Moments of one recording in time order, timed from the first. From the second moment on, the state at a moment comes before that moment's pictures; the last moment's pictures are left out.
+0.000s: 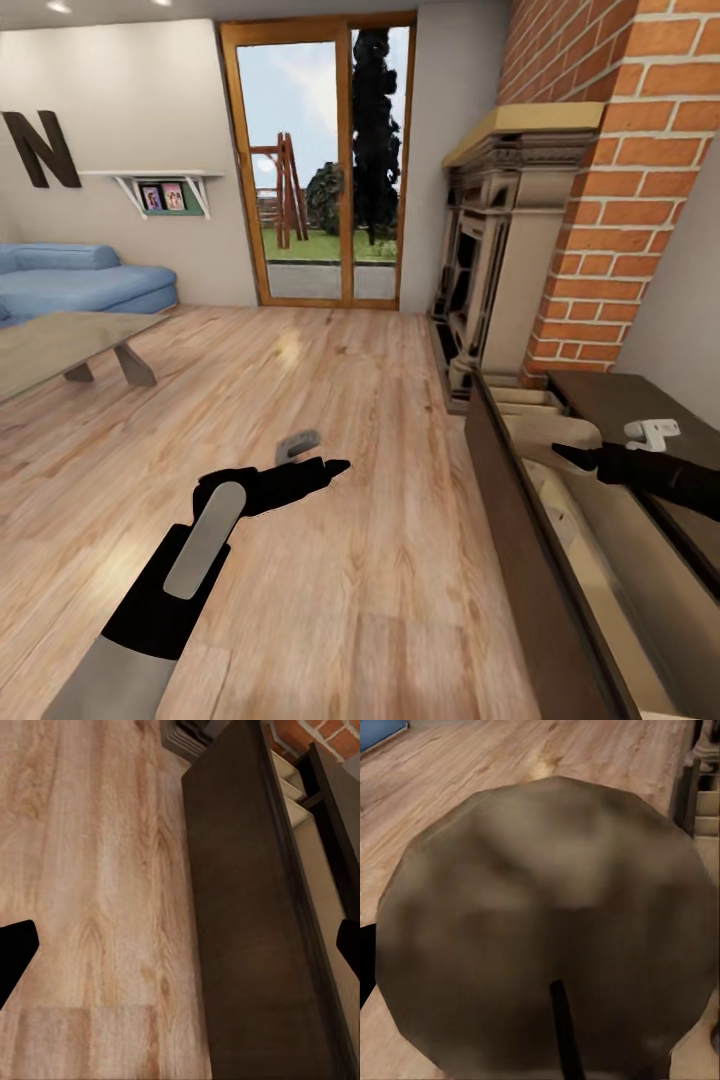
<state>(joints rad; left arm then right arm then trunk) -0.58 0.01 -0.27 -1.45 1.00 0.85 0.37 -0.48 -0.39 -0.40 -1.62 -0.07 0.92 0.81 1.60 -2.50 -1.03</state>
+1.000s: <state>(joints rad) -0.58 0.01 -0.27 -1.42 1.00 0.85 0.37 -0.48 -0.39 -0.40 -1.62 -0.07 0.92 0.81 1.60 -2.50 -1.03</state>
